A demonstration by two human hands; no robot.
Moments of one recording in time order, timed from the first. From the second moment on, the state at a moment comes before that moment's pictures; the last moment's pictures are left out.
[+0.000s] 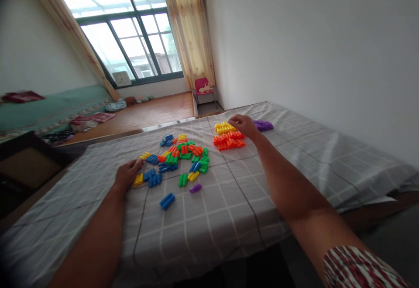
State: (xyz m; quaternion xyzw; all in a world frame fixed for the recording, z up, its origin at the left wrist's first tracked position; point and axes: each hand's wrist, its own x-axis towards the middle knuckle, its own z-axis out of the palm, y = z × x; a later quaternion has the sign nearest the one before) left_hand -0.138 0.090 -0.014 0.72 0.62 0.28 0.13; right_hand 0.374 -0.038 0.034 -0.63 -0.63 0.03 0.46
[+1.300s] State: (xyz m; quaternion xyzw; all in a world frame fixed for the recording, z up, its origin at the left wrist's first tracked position) left_hand -0.138 0.089 -0.011 0.72 0.63 0.26 0.11; right_hand 0.482 -0.052 -0.039 -0.83 -0.29 -0.14 0.46
